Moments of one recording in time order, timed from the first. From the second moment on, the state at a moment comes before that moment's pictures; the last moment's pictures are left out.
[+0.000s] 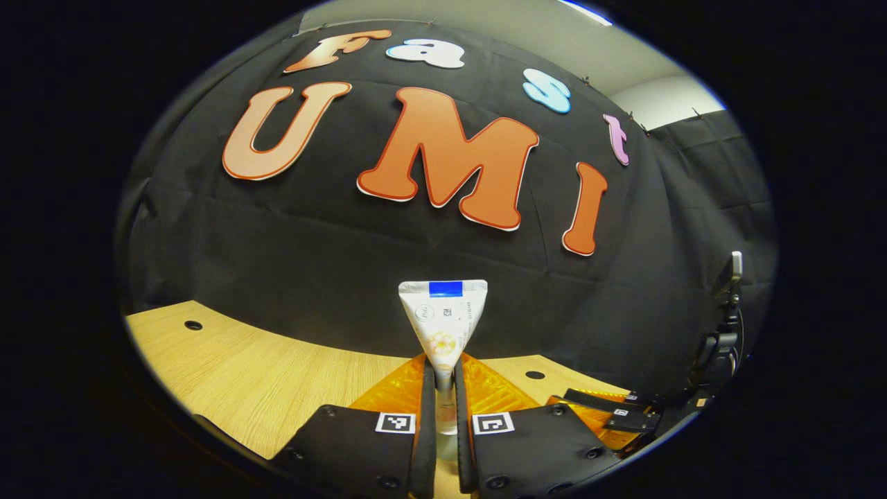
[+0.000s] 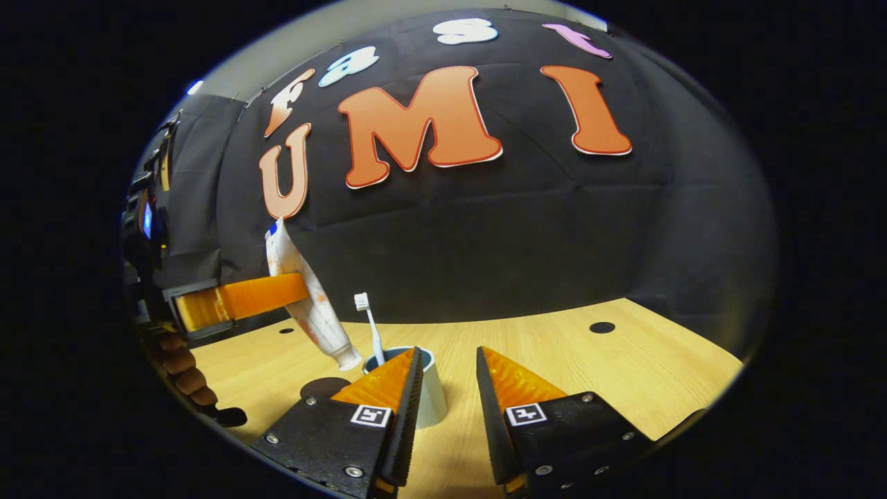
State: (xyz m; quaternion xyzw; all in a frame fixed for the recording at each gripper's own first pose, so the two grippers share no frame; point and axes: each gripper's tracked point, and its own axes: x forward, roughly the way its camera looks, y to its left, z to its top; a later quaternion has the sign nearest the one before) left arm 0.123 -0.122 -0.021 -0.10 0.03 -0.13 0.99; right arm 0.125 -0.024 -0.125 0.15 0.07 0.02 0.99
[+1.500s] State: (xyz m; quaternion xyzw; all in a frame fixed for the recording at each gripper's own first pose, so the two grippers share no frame) left arm 0.125 -0.143 -0.075 -0.09 0.13 -0.16 0.98; right arm 0.071 0.000 -0.139 0.19 0.11 0.05 0.98
